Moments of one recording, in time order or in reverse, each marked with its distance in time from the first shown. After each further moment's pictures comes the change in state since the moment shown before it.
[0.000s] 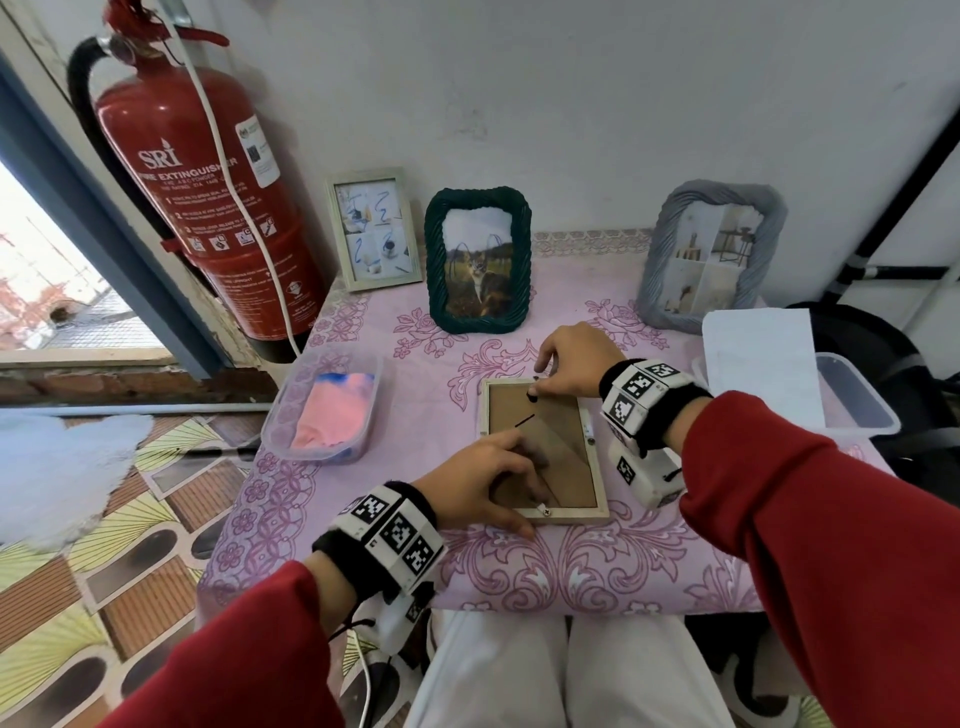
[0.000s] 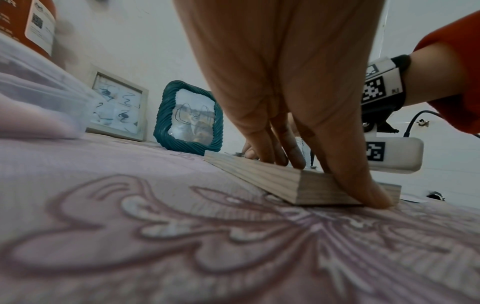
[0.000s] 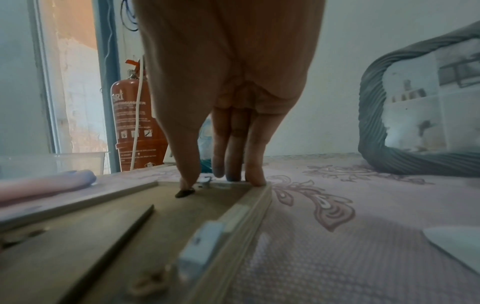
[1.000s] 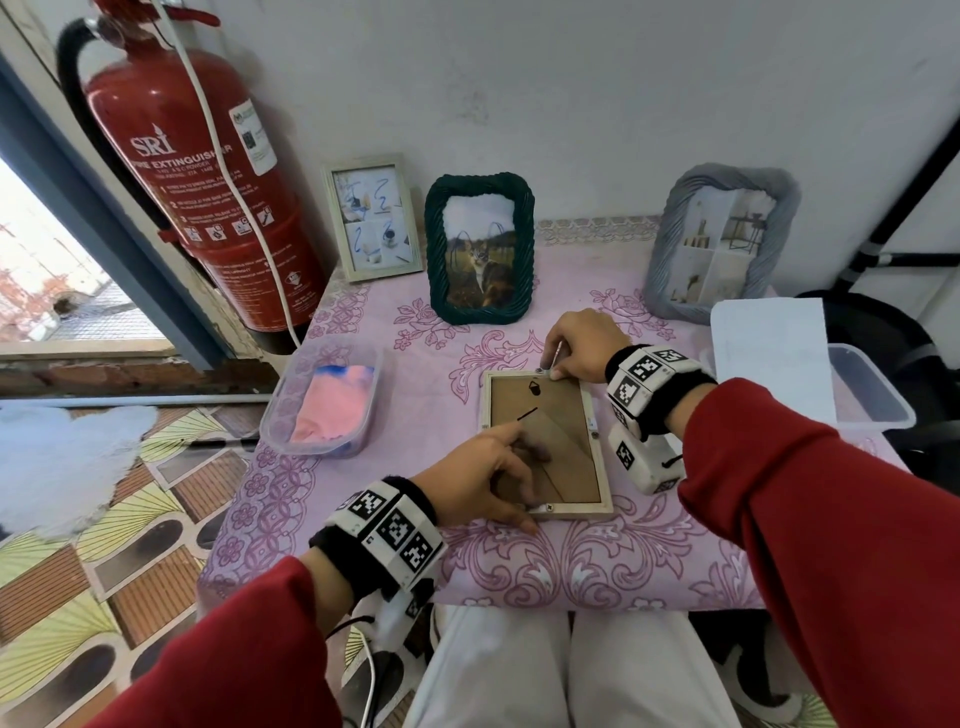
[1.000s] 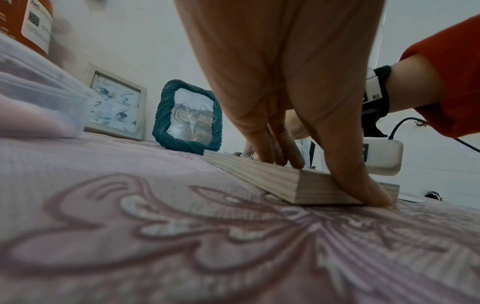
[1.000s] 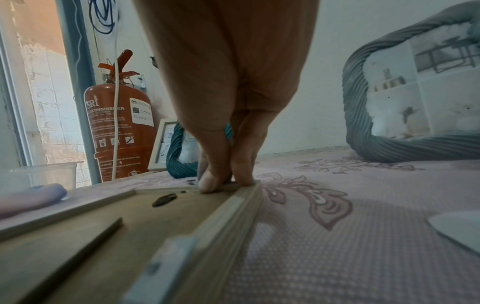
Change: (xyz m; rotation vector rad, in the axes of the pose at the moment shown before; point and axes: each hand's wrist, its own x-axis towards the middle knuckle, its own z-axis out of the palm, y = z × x) left_hand 0.000 -0.002 0.003 -0.063 0.027 0.006; right_hand 0.008 0.008 -0.003 0.072 -0.057 -0.003
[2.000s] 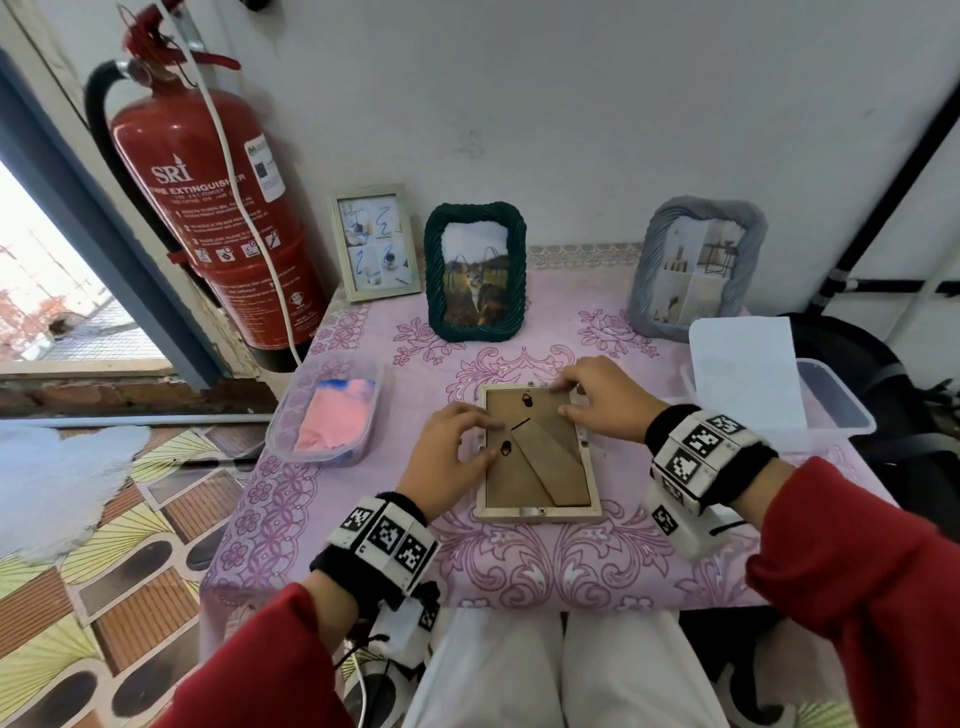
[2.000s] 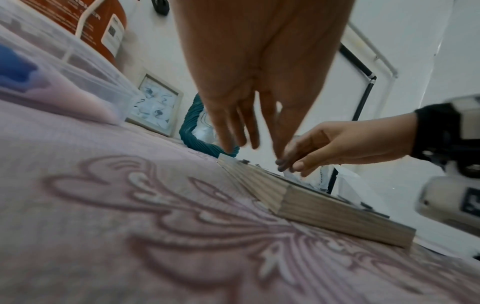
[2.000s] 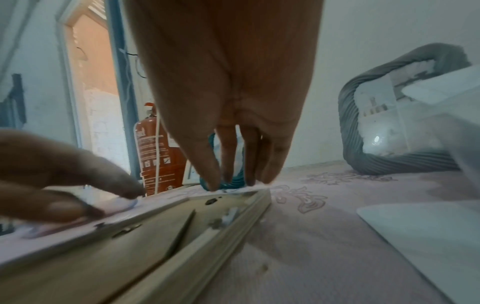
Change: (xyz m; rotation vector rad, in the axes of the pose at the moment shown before) left_hand -0.009 0.001 -0.002 -0.036 0.537 -0.278; right_hand -0.060 0.006 0.008 0.053 0.067 -0.111
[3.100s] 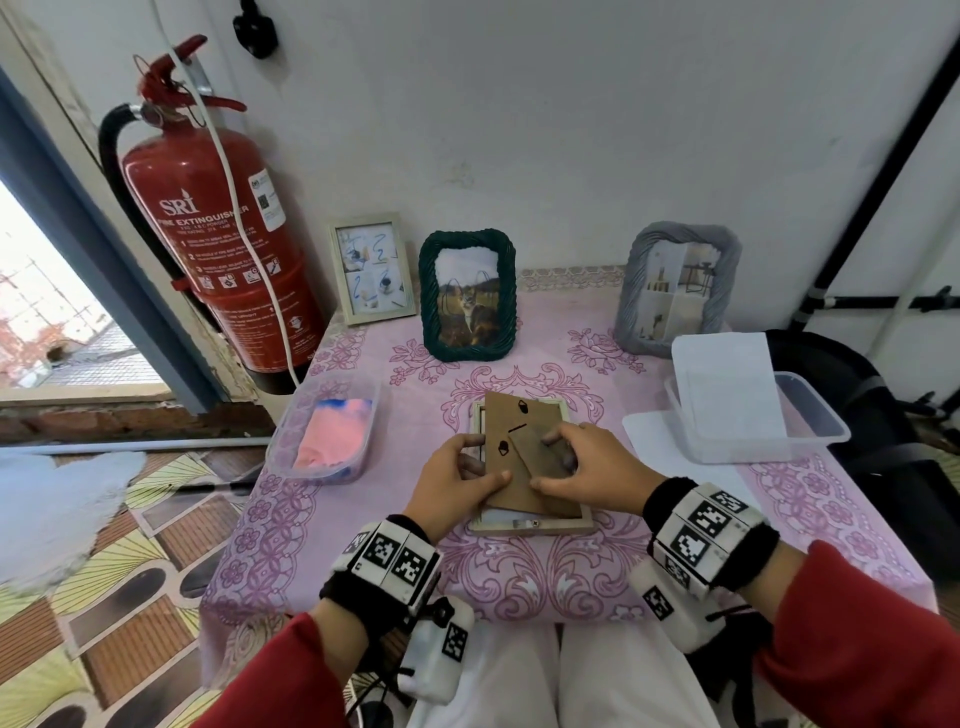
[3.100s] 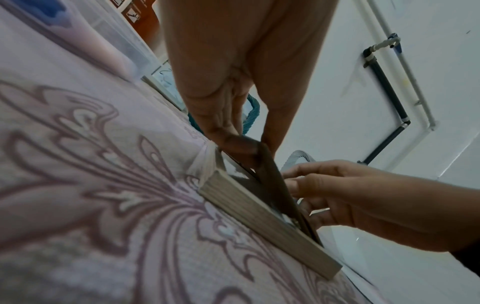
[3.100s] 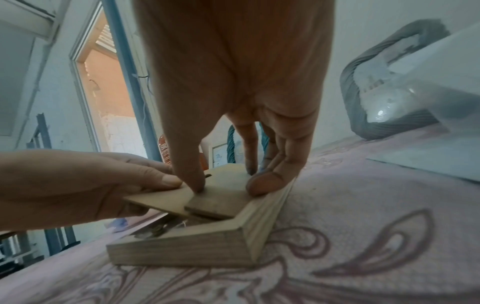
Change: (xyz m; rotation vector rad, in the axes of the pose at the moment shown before) left_hand -0.007 0.009 0.014 -0.474 -0.026 -0.328; right_hand -0.050 -0.016 0.030 0.162 -0.014 0.115
